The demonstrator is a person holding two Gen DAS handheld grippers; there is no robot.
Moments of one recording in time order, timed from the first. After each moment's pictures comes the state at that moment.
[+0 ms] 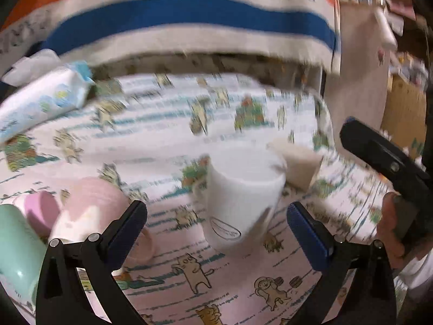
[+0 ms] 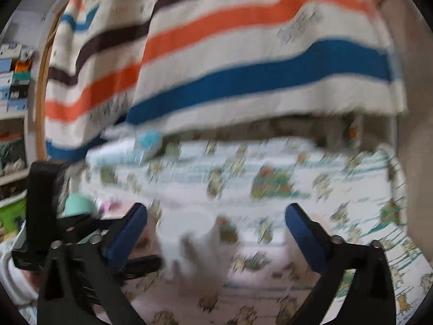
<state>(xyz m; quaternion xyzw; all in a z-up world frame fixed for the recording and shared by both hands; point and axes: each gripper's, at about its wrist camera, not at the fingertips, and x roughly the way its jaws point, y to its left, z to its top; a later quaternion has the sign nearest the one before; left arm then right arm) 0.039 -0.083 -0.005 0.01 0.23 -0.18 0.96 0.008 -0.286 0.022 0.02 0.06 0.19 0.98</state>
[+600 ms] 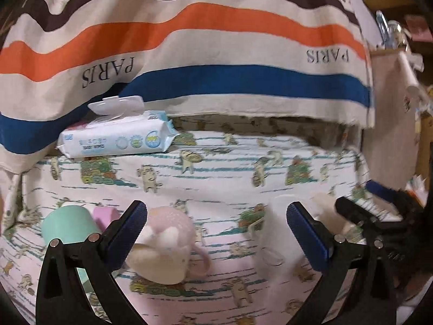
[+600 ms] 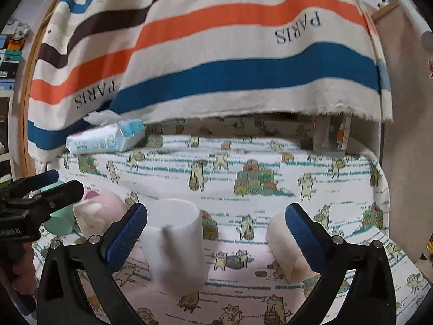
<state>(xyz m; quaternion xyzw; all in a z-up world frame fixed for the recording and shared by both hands) -0.007 -0.052 0.001 -0.02 0.10 -0.02 0.99 0.024 -0.264 0.002 -0.03 0.10 0.15 0.98</state>
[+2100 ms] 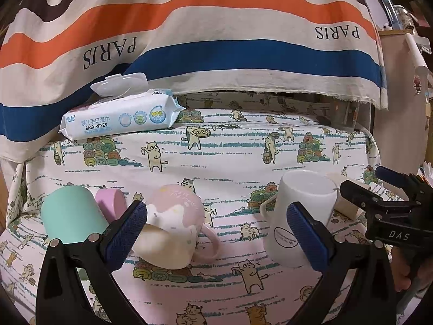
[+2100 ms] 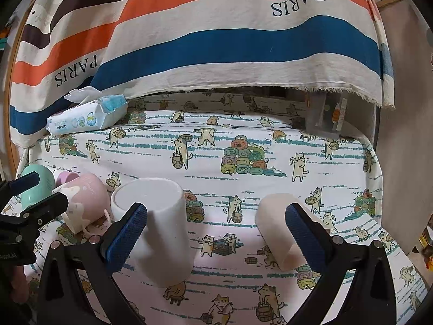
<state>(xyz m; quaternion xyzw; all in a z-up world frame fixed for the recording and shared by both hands) -0.003 -0.054 -0.012 -0.01 0.14 0.00 0.99 0.041 -0.261 -0.004 -0.04 0.14 0.11 0.98</state>
